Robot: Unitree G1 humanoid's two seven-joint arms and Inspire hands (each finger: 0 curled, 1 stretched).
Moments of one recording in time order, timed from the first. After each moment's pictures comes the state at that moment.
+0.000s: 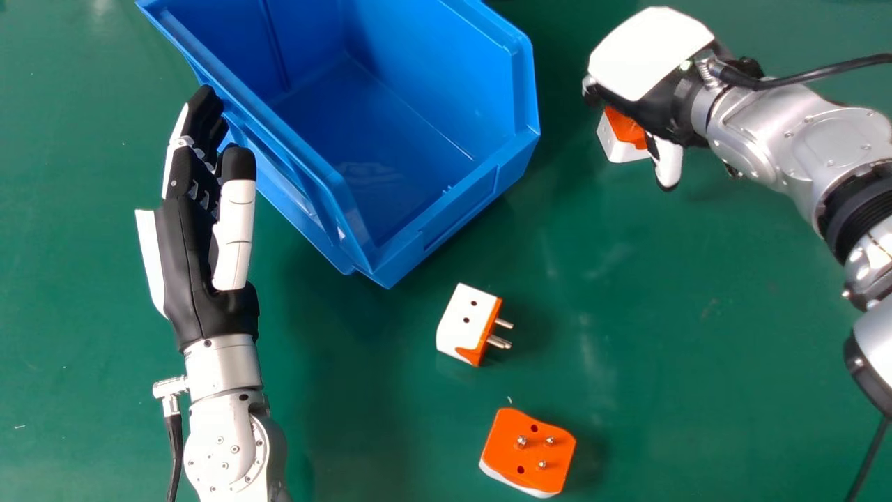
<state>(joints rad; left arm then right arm) -0.27 0.03 0.24 0.97 -0.11 -1.04 0.01 -1.13 -0.44 0.82 1.26 -1.07 -0.32 -0.11</state>
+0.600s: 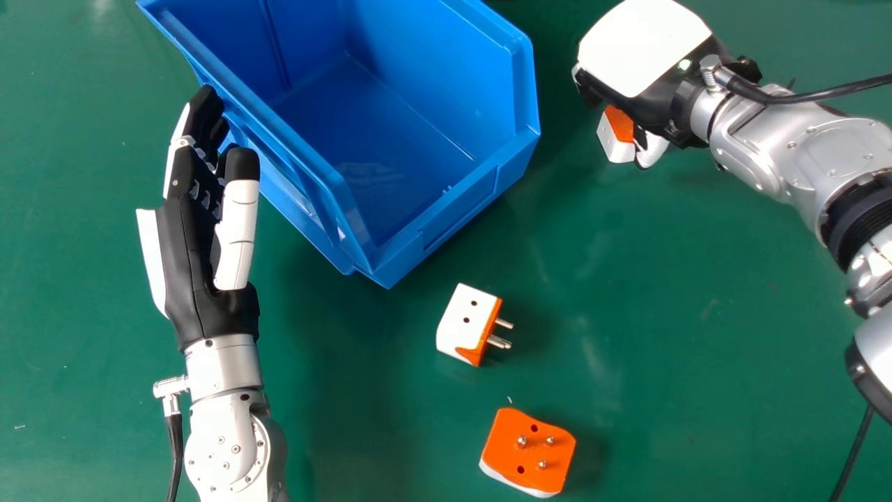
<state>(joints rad) -0.27 0.04 0.24 0.97 -0.10 -1.04 0.02 -1.12 -0.44 0.83 1.27 -1.07 -0.32 -0.25</state>
